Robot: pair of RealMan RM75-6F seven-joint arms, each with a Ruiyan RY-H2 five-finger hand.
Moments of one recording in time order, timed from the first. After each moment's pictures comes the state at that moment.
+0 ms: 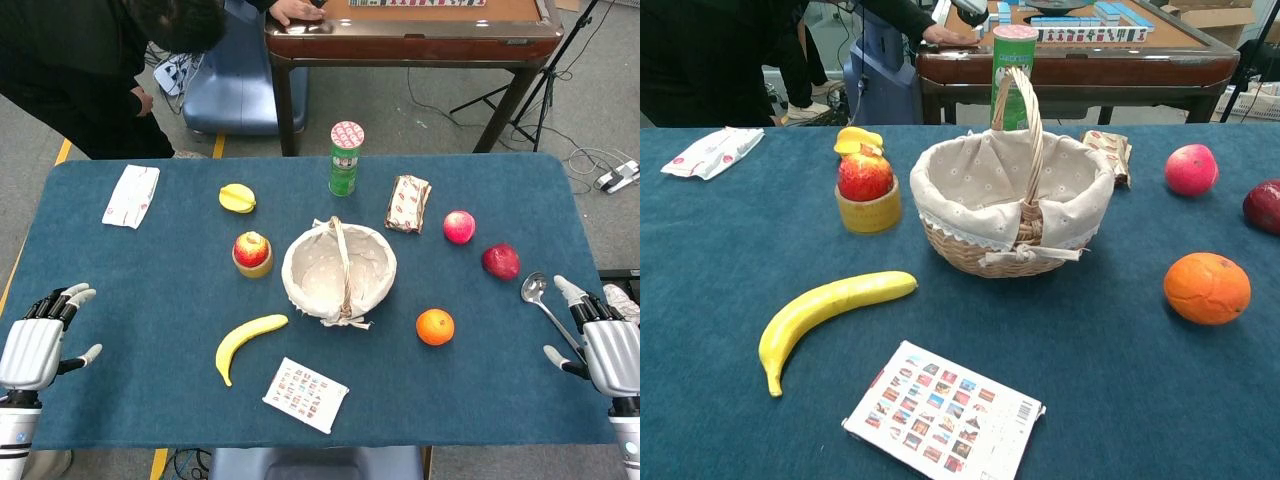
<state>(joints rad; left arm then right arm) -0.17 -1.13 -0.08 -1.68 1.48 1.46 0.15 0.07 -1.03 0.06 -1.66 -1.53 1.50 -0.01</state>
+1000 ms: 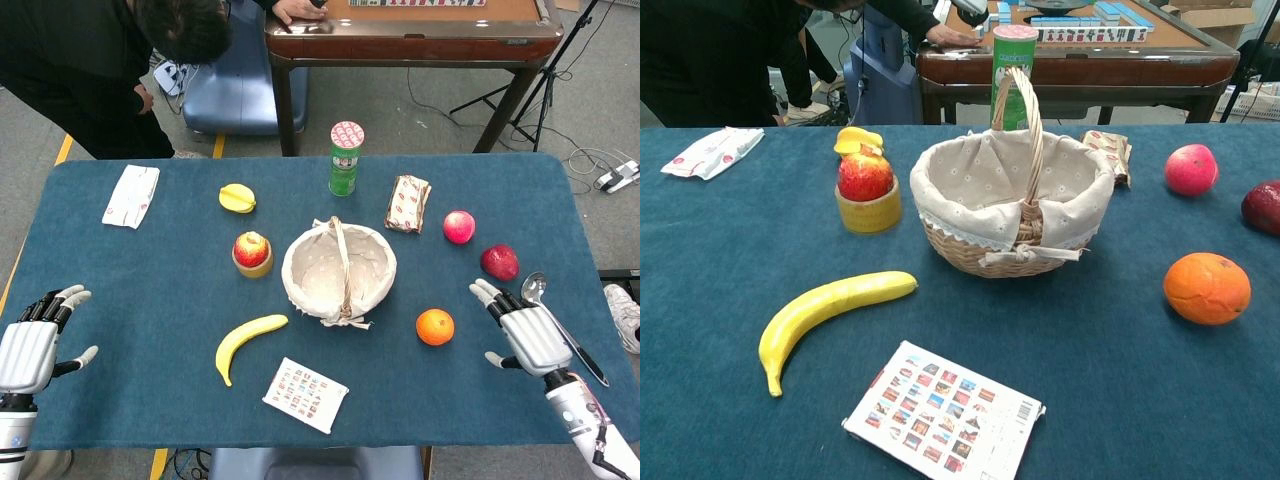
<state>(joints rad) -0.15 -1.12 -0.08 -1.68 1.47 1.48 0.15 0.27 -1.05 0.04 -1.74 -1.52 1.14 -0.12</state>
